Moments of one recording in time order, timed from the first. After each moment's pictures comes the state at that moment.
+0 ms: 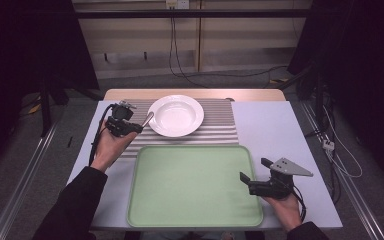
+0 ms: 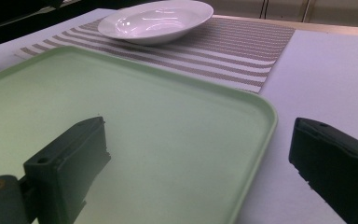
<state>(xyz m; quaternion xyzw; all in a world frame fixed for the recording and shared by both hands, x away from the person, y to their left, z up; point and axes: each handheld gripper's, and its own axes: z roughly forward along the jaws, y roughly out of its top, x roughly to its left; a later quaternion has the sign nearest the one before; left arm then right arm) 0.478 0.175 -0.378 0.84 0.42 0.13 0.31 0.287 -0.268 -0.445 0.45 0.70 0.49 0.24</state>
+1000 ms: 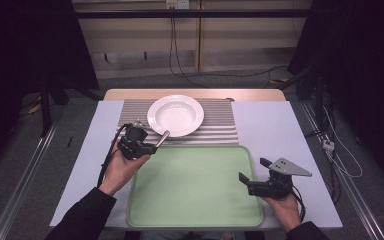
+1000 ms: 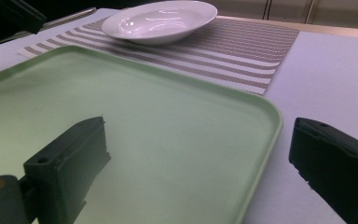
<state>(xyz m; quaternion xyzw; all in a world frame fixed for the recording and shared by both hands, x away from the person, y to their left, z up) 0.410 0.132 -0.385 0.86 0.39 0.10 0.31 0.287 -0.265 -0.445 0.45 0.71 0.49 0.24</state>
